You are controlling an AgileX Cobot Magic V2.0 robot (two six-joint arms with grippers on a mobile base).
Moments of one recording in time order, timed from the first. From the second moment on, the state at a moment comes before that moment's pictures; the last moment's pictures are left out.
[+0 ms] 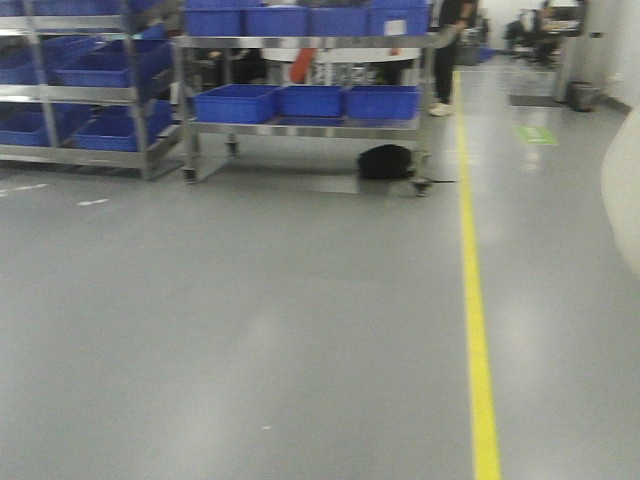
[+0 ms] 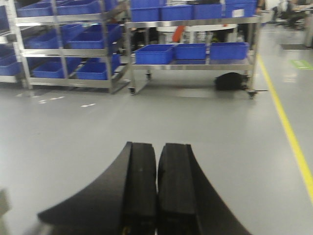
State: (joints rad) left arm -0.03 -0.01 0.01 -0.07 0.08 0.10; right arm -0.06 0.66 -0.71 0.11 0.90 0.00
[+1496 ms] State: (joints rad) left arm -0.03 -0.01 0.01 -0.07 0.08 0.10; right arm -0.06 0.66 -0.71 0.11 0.90 0.00
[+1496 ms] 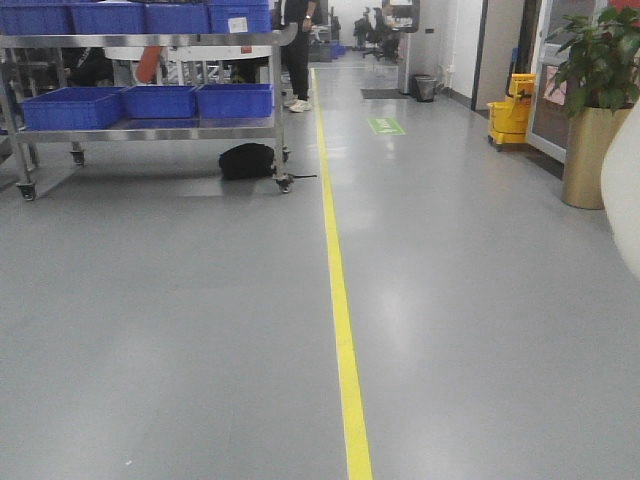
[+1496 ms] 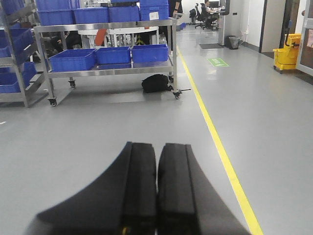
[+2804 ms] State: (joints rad) left arm -0.03 -0.01 0.01 -0.07 0.08 0.10; right arm -0.06 0.66 -0.71 0.11 0.90 0.00
